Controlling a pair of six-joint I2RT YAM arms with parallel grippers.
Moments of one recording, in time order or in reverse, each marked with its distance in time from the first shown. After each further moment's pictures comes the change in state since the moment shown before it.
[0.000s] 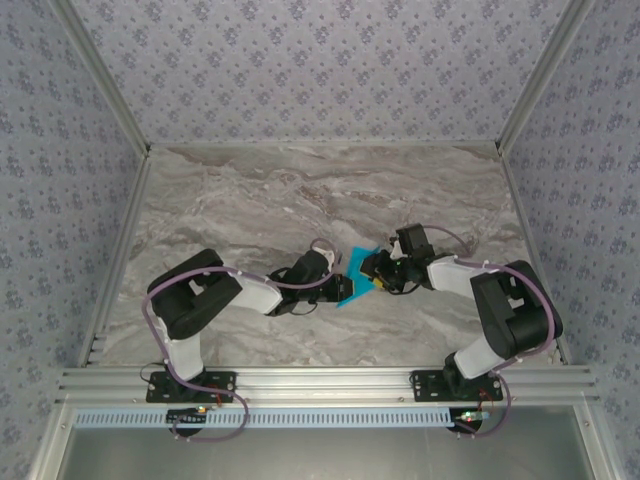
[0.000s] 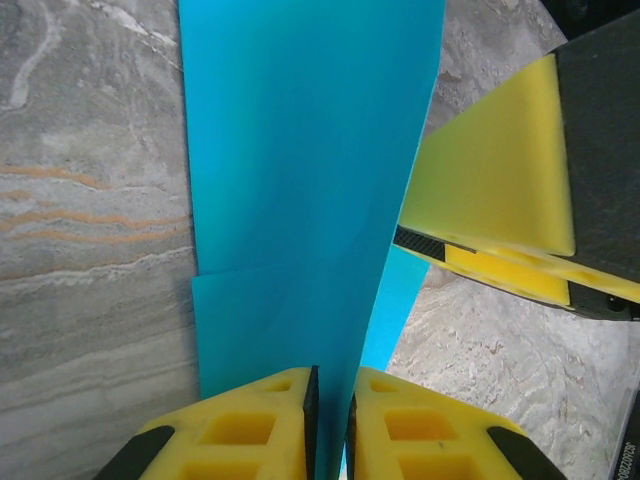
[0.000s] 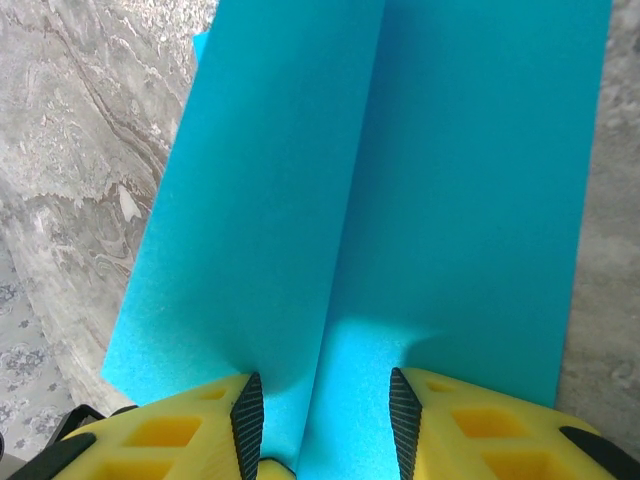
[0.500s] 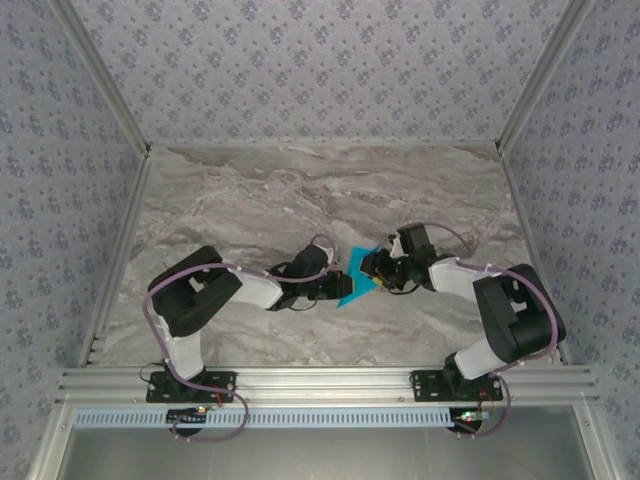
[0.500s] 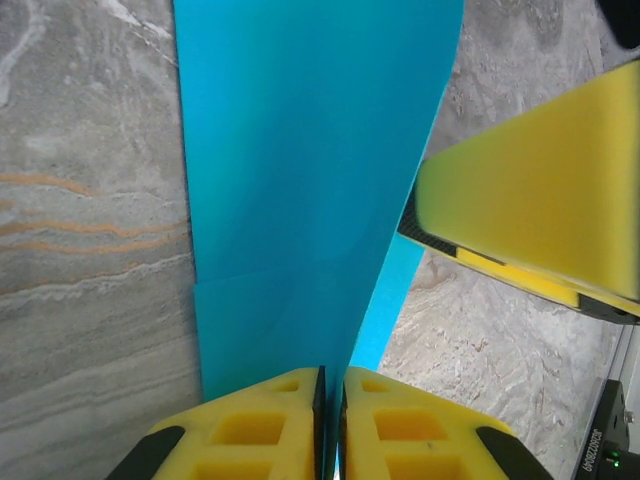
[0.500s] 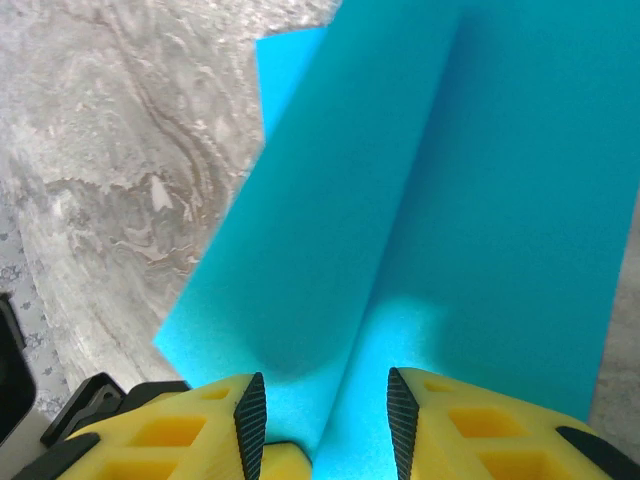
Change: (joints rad) left arm 0.033 0.011 0.041 -0.055 0.083 -0.018; right arm 0.000 -0.040 -0.013 0.024 -0.005 -0.060
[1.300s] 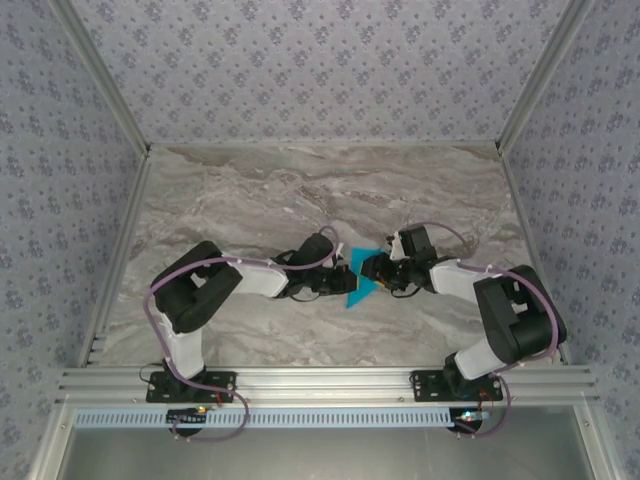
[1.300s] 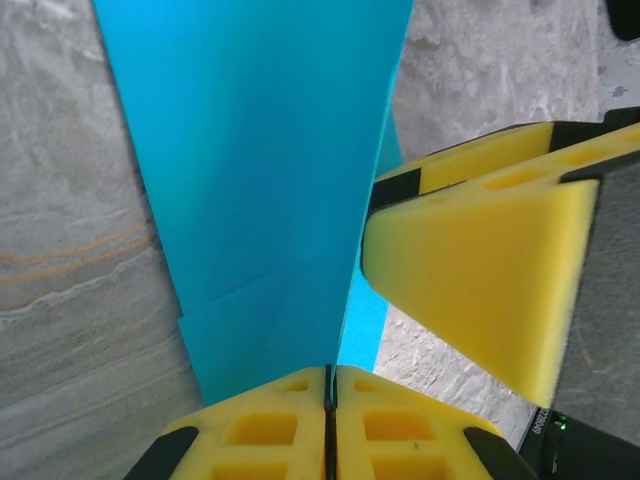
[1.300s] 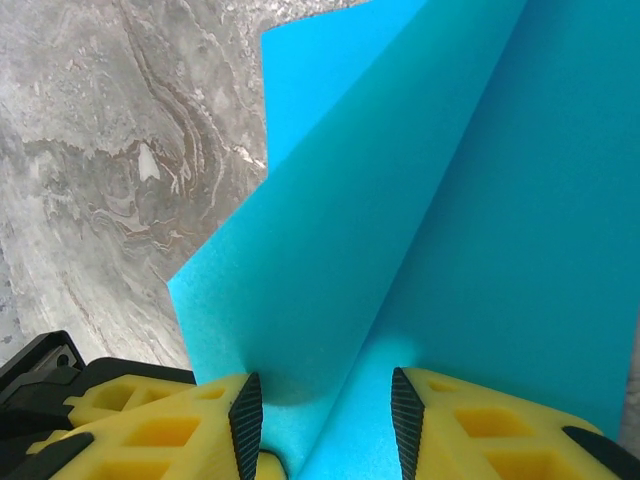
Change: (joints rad) left arm 0.027 0.028 0.124 -0.178 0.133 0.001; right arm -0.008 0.008 -0.018 0.001 -0.010 -0.119
